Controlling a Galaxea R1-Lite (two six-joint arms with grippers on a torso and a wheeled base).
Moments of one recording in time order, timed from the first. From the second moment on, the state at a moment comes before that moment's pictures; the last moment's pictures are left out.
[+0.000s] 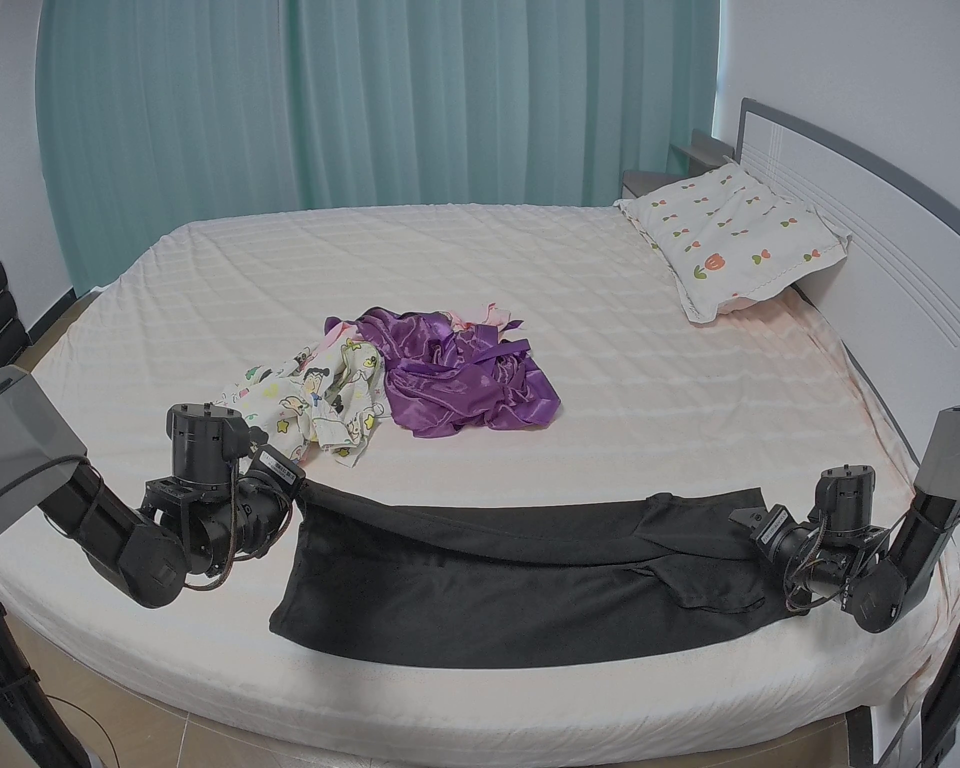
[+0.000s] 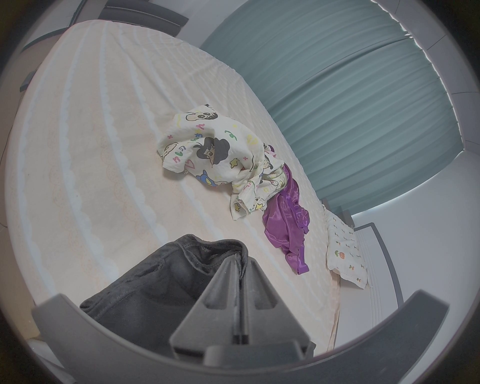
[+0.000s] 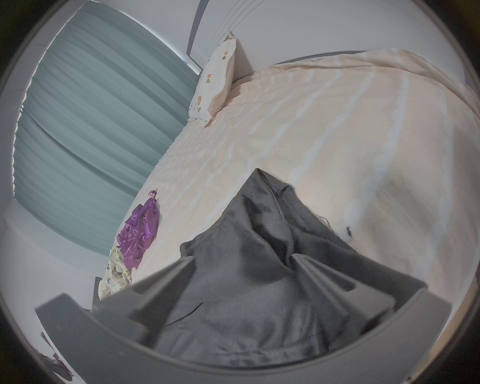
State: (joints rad) left arm -0.27 1.92 -0.65 -0.77 0.13 -1.13; right arm 0.14 2.02 -0.34 -1.12 -0.07 0.90
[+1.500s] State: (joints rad) left arm -0.22 2.05 -0.73 -0.77 0.12 -1.10; right arm 0.06 2.08 -0.45 -1.14 -0.05 0.86
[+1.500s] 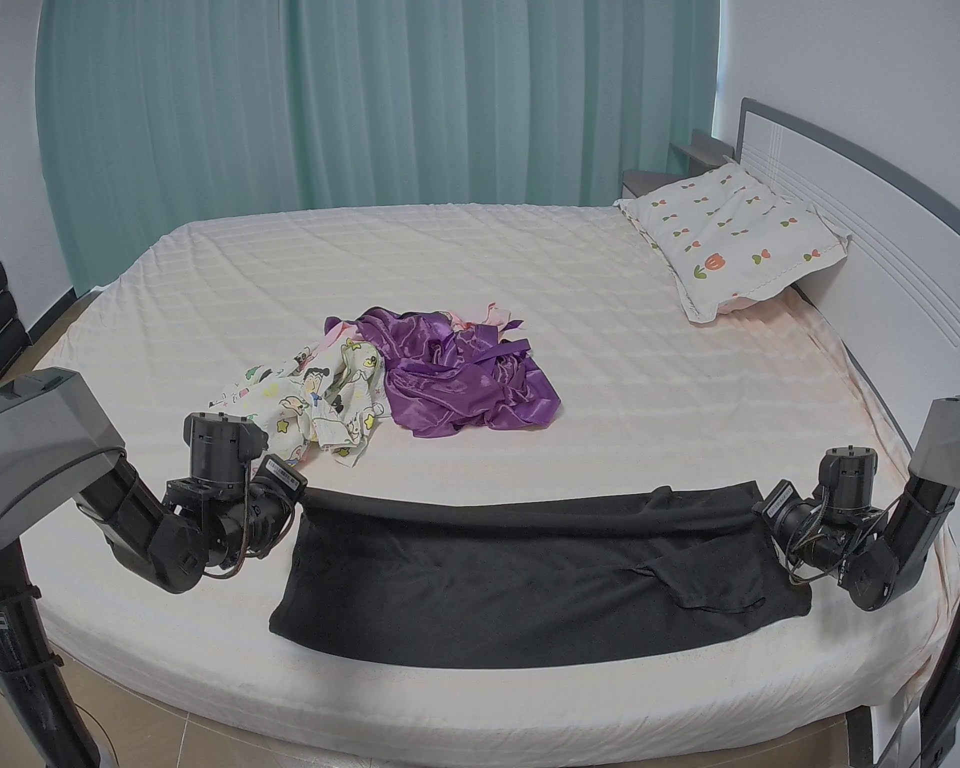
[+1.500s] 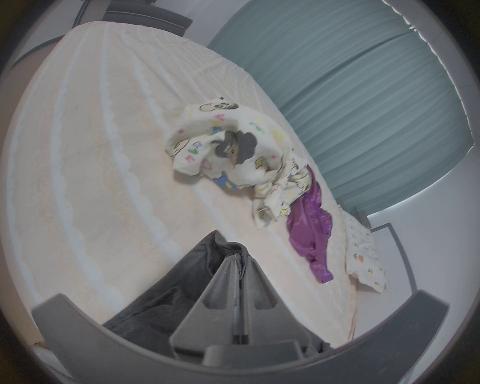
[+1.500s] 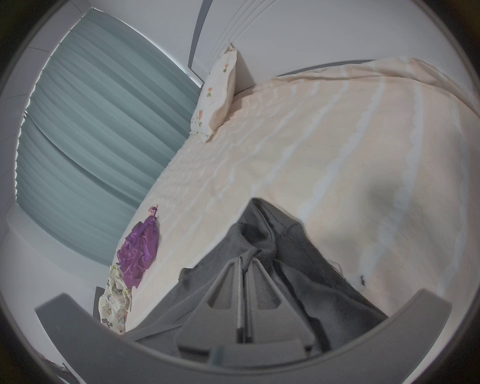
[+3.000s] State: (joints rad) left arm -0.12 1.99 -0.63 -0.69 -0.22 -0.59; right arm 0.03 1.92 -0.31 -1.15 0.08 0.94
